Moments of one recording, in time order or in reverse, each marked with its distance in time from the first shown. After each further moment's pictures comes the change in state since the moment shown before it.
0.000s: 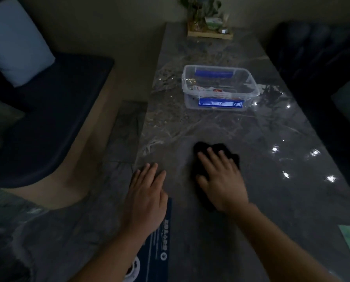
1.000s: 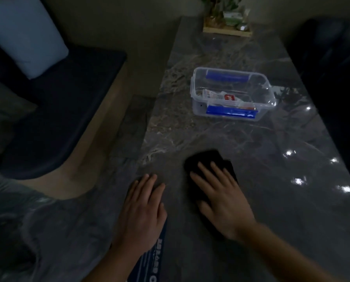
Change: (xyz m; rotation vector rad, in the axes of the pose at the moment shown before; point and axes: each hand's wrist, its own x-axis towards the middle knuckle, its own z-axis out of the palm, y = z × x) left_hand -0.001 0.005 -0.001 0.084 -0.027 -0.008; right_hand 0.009 0.019 -0.004 -0.001 -0.037 -0.378
